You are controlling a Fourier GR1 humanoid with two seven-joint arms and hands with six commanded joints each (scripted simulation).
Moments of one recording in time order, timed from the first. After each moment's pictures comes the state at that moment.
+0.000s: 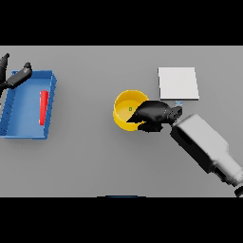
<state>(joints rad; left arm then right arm) -0.68 0.93 -0.72 -1.15 0.40 0.32 0.47 -0.65 -0.38 0.65 -1.18 0.73 0.46 -0.23</state>
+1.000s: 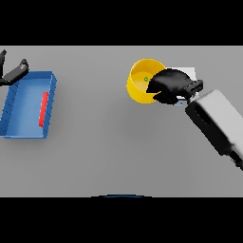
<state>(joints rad) -0.70 0.94 -0.70 -1.13 0.41 0.30 0.46 -0.79 -0.49 0.54 -1.21 0.65 0.52 -0.05</state>
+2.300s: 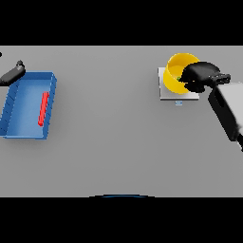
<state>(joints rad) -0.68 0.96 -0.69 -1.16 0.43 0.33 0.51 -0.90 -0.53 0.51 -0.66 0.67 0.31 -0.16</state>
